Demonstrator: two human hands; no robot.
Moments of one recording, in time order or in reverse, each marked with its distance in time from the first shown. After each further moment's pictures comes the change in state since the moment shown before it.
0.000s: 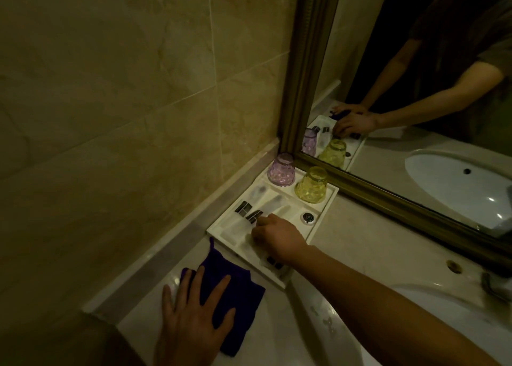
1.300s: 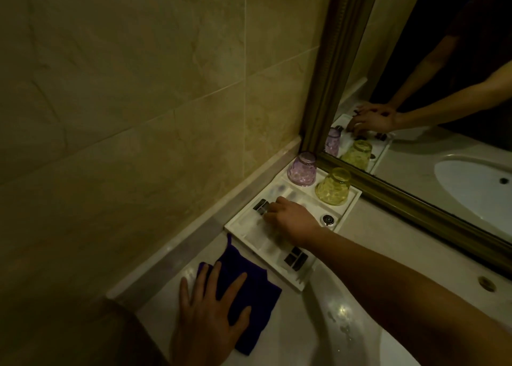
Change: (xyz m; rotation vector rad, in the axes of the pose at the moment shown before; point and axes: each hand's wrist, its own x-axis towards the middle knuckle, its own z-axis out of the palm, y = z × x) left_hand -0.001 -0.003 0.002 -0.019 0.055 0.034; right_hand 0.038 0.015 -0.008 -0.172 0.153 -0.231
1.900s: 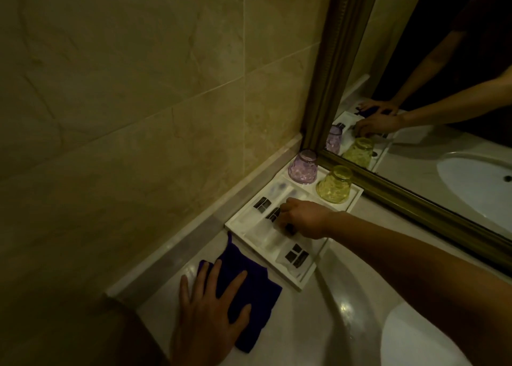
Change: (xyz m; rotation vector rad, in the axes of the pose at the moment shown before) left_hand 0.001 0.001 -0.001 0.001 -0.002 -0.012; right_hand -0.009 0.038 -0.014 0.106 -0.422 -0.056
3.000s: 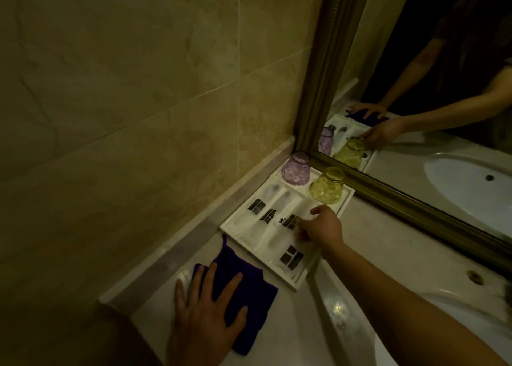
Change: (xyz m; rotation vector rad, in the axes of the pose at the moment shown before) left_hand 0.001 -0.001 0.006 -0.024 0.015 -0.002; right_hand -0.028 -0.034 0.026 1.194 0.625 1.194
